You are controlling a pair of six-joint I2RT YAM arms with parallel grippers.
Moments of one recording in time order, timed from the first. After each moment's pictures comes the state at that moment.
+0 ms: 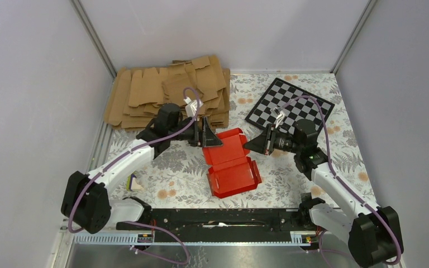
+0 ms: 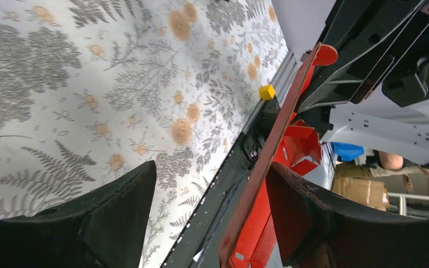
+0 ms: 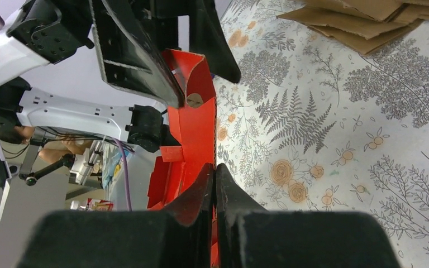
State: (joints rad) left arm -0.49 1.25 0.86 -0.12 0.72 -0.61; right arm 0.32 0.99 0.53 0.23 -0.88 0.71
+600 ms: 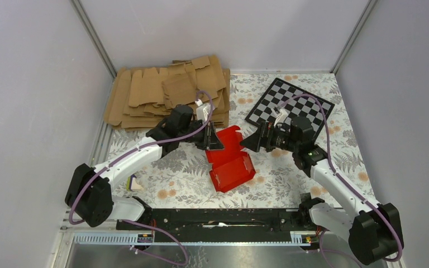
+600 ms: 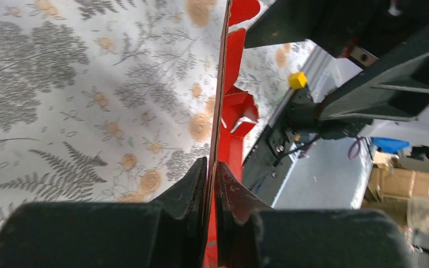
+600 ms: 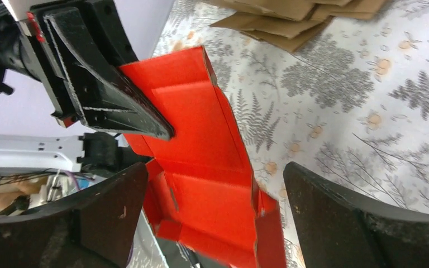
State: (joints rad) left arm -0.62 1.33 0.93 -0.18 0.63 -0.52; right arm 0.35 1.03 0.60 0.07 -0.69 0.61
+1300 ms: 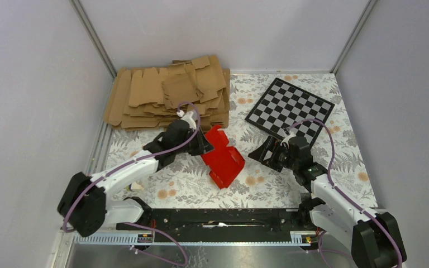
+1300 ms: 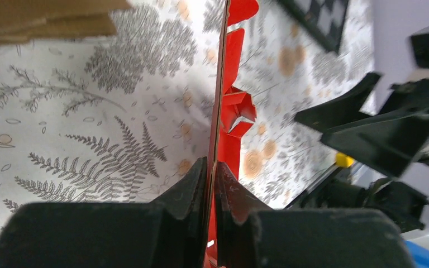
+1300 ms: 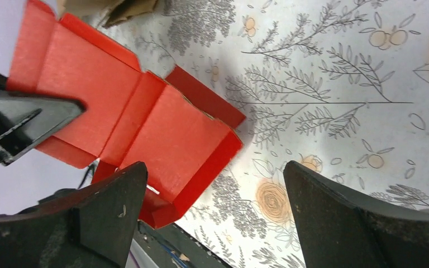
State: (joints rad) left arm -0.64 1.27 0.72 -0.08 0.22 -0.73; right arm 0.36 0.91 0.35 -0.06 -0.36 0.82
